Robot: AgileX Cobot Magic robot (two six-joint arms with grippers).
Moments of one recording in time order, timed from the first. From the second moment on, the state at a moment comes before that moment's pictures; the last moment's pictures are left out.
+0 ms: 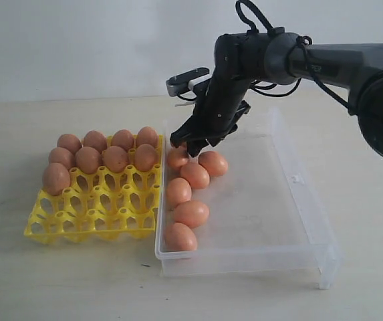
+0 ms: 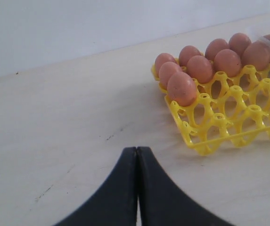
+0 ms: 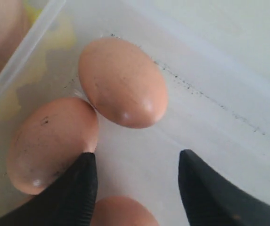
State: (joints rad) left arm -0.06 0.01 0.00 -0.06 0.37 0.21; right arm 0.46 2.41 -1.99 0.11 0.91 -0.22
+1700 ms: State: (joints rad) left arm -0.06 0.01 0.00 -0.06 0.37 0.21; right arm 0.57 2.31 -1.99 0.06 1.13 -0.28
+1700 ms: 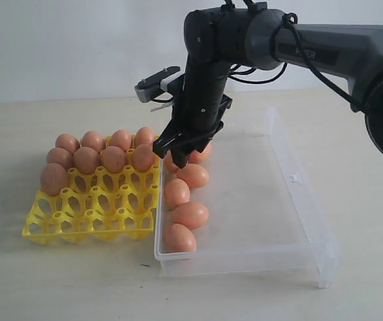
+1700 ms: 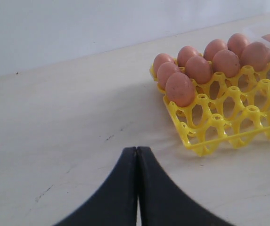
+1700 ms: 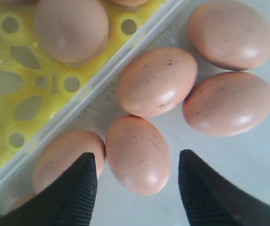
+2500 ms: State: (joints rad) left arm -0.06 0.01 0.00 -0.06 0.37 0.21; right arm 0.59 2.39 -1.96 0.06 1.07 -0.28
